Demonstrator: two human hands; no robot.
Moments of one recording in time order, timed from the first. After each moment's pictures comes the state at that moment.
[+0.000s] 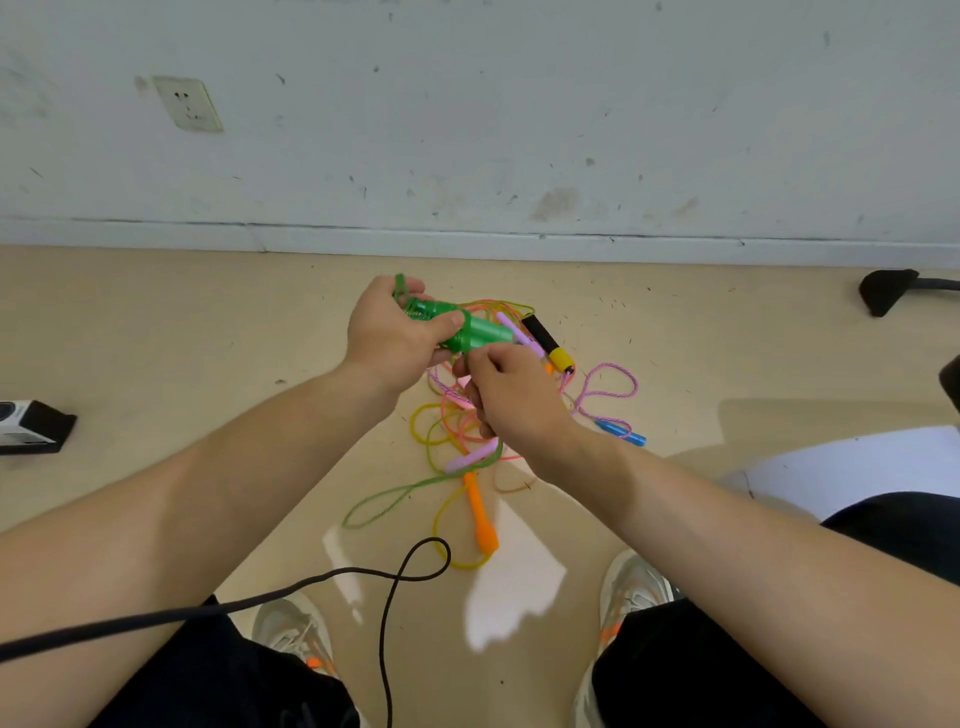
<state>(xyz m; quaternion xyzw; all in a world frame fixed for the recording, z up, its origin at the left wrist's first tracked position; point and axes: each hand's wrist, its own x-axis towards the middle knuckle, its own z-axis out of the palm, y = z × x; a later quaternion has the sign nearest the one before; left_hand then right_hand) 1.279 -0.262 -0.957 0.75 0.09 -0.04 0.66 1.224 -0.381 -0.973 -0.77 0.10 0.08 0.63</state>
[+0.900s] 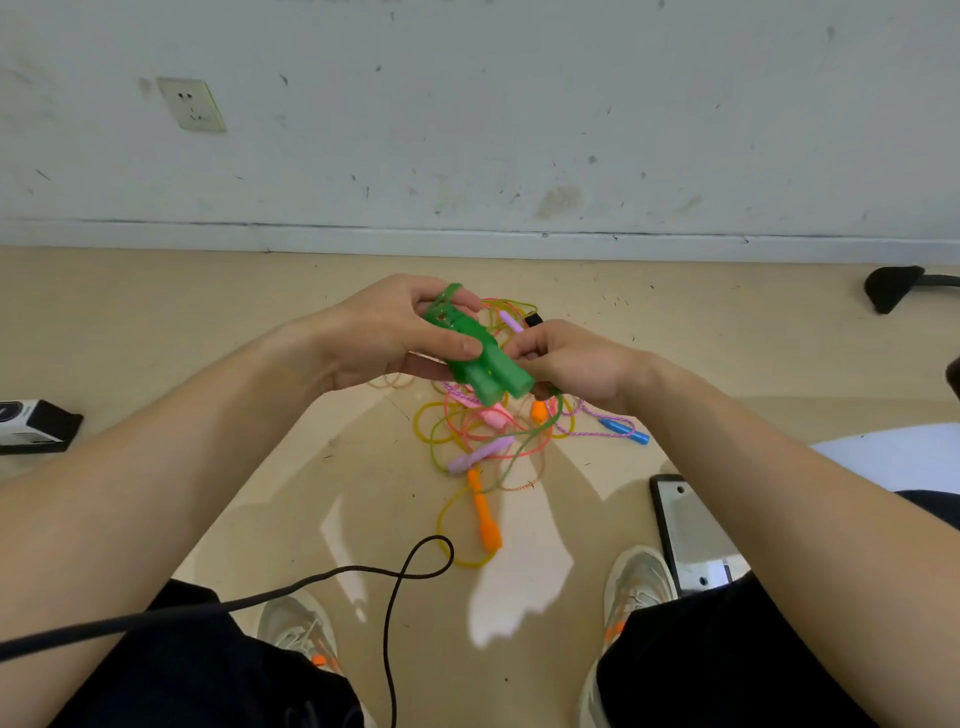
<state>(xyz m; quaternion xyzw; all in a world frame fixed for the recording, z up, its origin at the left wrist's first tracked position) 1.286 -0.235 -0.922 0.72 -0.07 -0.33 0.60 1.255 -0.445 -0.962 -0.81 -0.04 0.26 0.53</state>
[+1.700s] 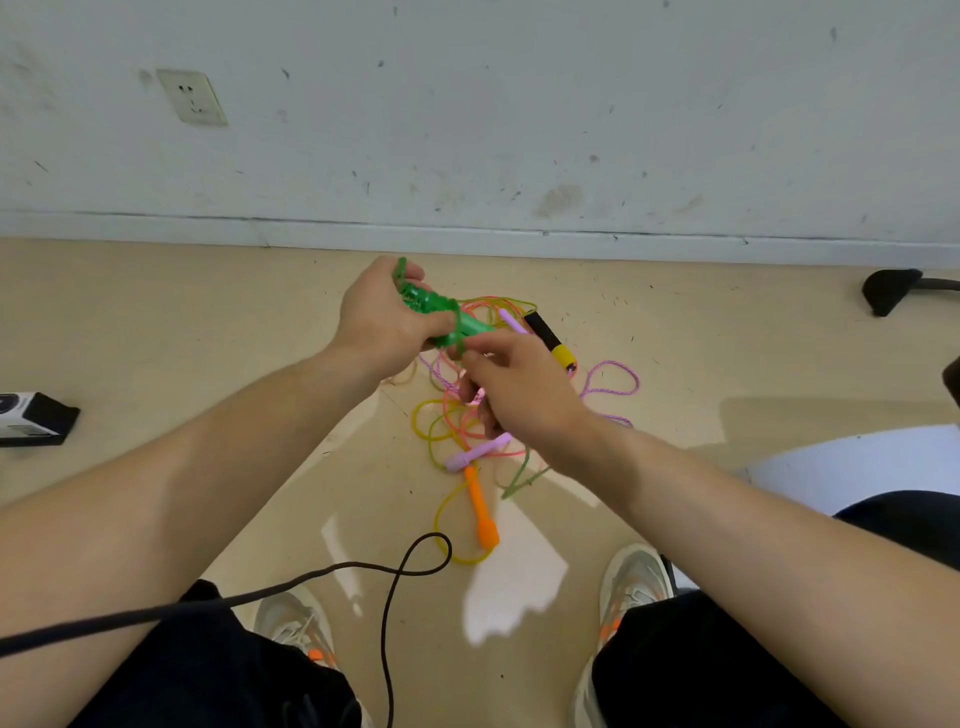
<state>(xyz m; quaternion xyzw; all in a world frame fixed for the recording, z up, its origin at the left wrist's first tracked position) 1.291 -0.243 -0.955 0.83 0.03 -0.03 0.56 1.216 -0.387 -0.956 -0.78 0.06 0.11 0.61</state>
